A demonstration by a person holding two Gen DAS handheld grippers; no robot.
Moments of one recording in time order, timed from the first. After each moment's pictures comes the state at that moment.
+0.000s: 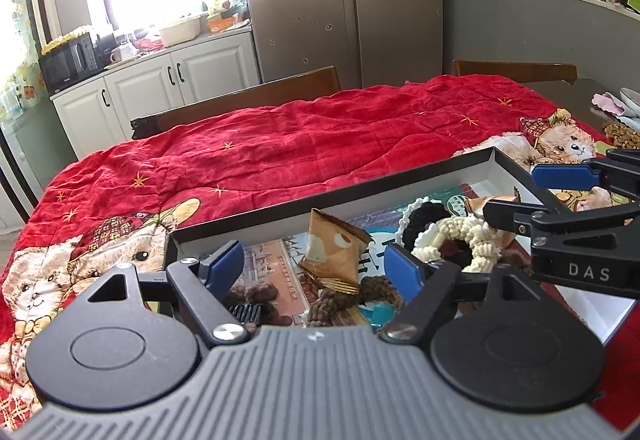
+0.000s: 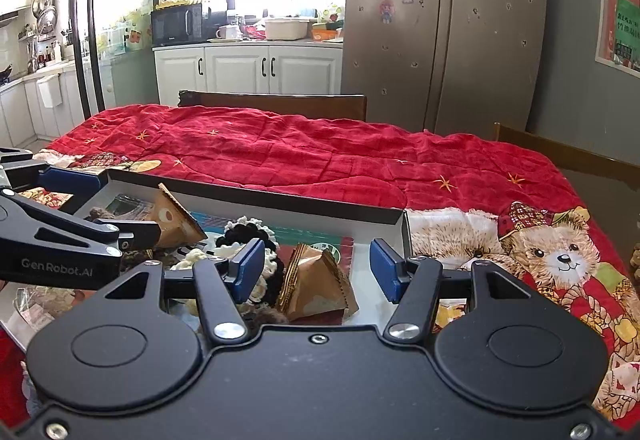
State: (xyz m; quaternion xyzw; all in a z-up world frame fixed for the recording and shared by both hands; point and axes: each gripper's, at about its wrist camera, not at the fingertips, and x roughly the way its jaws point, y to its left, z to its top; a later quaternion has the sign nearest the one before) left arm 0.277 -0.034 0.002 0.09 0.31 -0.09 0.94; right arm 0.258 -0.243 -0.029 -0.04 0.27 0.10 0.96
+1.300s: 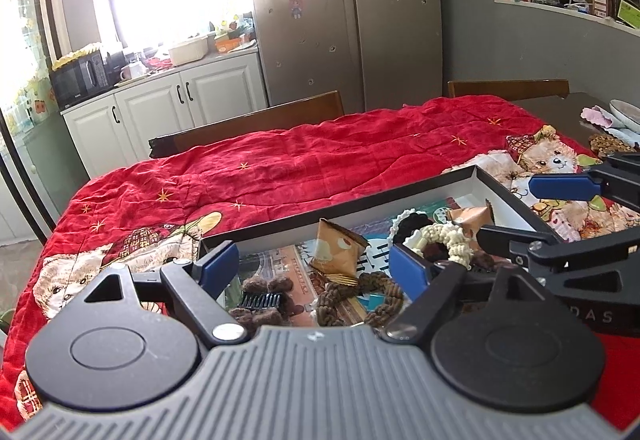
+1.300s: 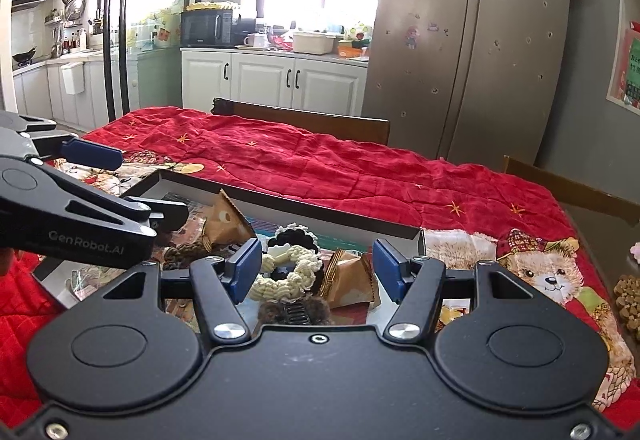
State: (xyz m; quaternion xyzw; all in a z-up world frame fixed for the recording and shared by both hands) left arm 0.236 -0.028 0.034 0.09 0.28 -0.08 0.95; right arm 0.205 -0.223 0.005 -0.08 0.25 0.13 0.96
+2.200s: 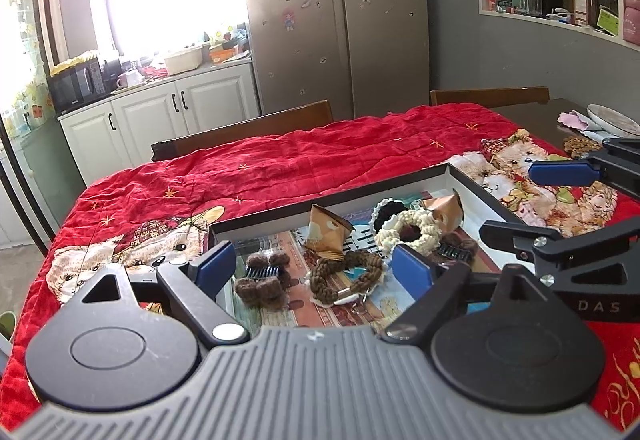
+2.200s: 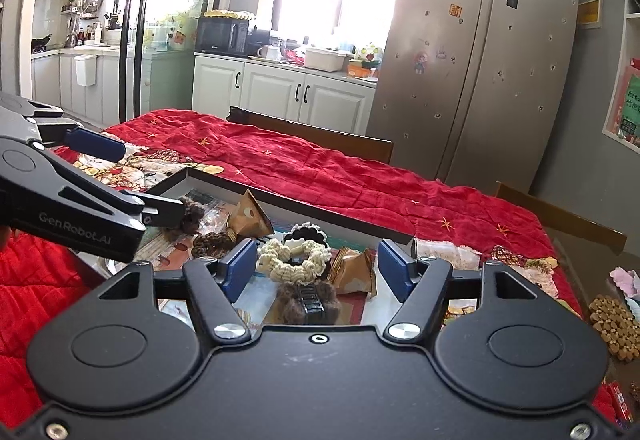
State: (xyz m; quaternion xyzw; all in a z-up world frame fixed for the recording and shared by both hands) left arm 0.184 -0.016 0.049 0.09 0.27 -0.10 0.95; right arm 0.145 -0.226 0.025 -0.12 0.22 0.14 0.96
